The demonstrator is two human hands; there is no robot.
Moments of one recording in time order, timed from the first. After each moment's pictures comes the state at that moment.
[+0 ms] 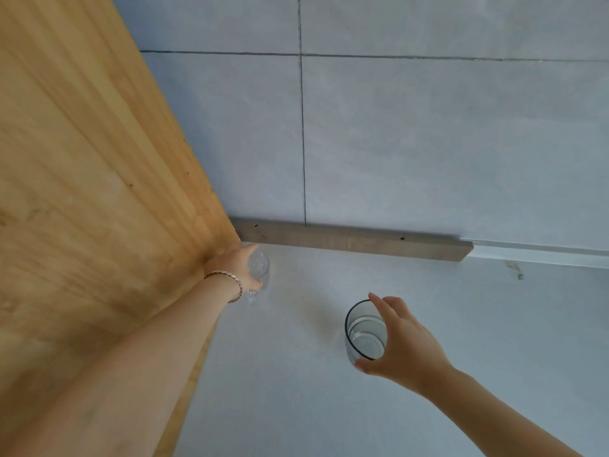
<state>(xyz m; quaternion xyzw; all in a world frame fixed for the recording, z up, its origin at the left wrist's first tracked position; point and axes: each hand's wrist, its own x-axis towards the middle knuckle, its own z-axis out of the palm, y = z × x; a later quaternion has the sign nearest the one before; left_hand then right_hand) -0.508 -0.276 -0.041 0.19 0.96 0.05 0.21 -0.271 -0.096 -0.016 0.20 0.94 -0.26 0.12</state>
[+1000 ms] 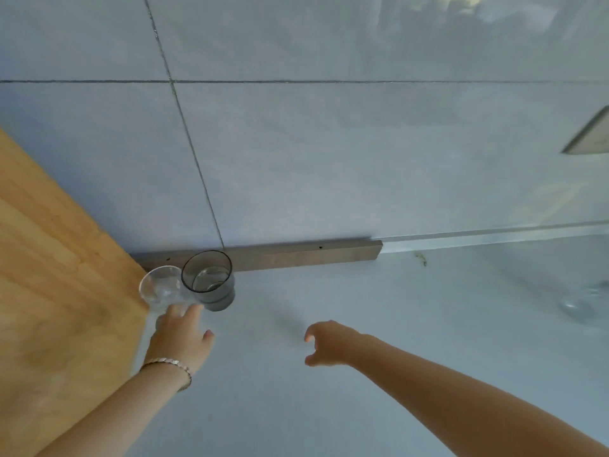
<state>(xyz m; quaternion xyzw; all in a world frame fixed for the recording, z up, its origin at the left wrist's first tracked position) -0.438 -0.249 -0.052 0.20 0.96 0.06 0.16 -0.299 -0.055 -0.059 0.22 0.89 -0.25 0.31</state>
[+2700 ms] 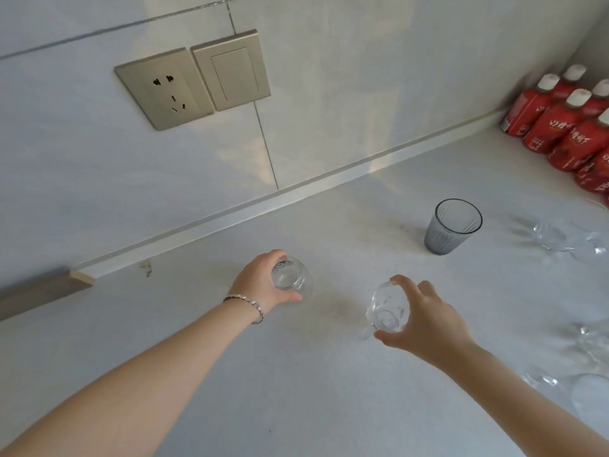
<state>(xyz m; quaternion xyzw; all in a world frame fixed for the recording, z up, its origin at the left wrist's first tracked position) -0.021 0.327 -0.055 0.43 0.84 0.19 0.27 0.226 0.412 -0.033 0.50 0.82 -0.27 0.09</state>
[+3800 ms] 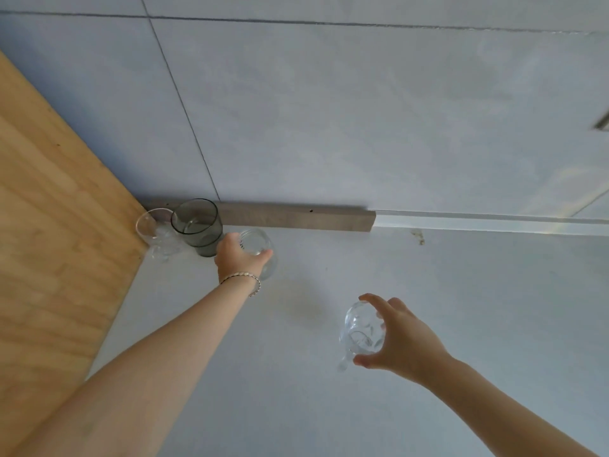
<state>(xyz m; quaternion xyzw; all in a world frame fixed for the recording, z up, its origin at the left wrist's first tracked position) -0.373 -0.118 -0.072 -0.02 0.89 0.44 0.10 -0.145 0.028 -0.033 0.24 0.92 -0.27 0.15</state>
